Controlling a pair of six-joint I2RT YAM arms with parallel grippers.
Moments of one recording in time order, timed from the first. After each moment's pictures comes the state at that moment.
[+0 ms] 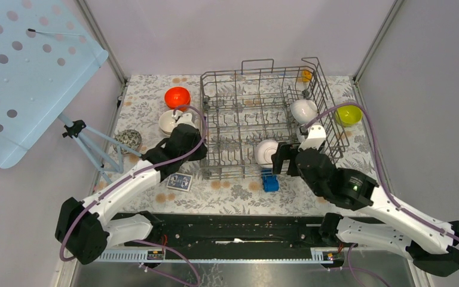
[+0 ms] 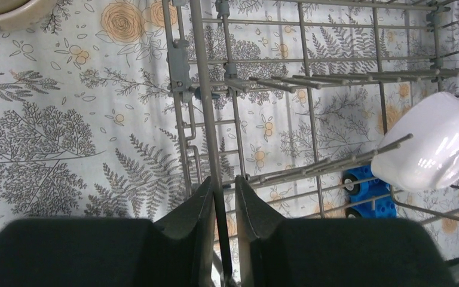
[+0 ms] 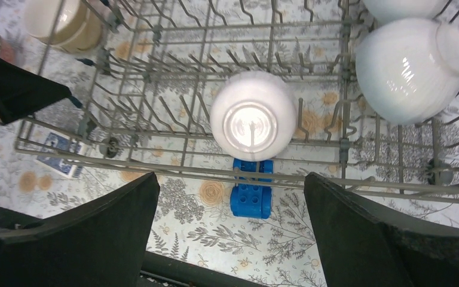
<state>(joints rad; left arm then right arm) -0.62 1.14 0.81 -0.35 -0.18 -0.64 1.04 0.80 0.92 -0.72 0.65 0.63</state>
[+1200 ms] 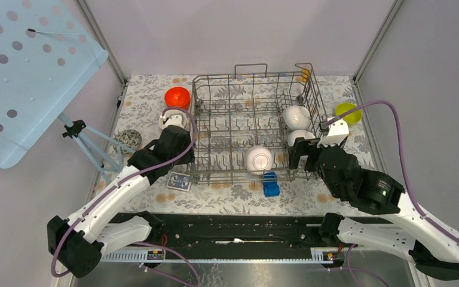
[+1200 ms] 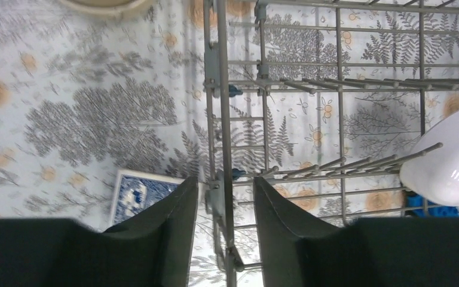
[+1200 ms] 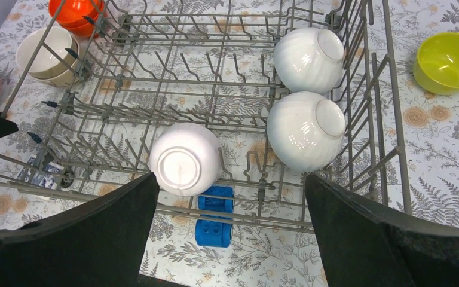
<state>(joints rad) -0.59 1.01 0.86 -0.64 -0.29 -0.55 1.04 0.73 1.09 -0.84 0.75 0.47</state>
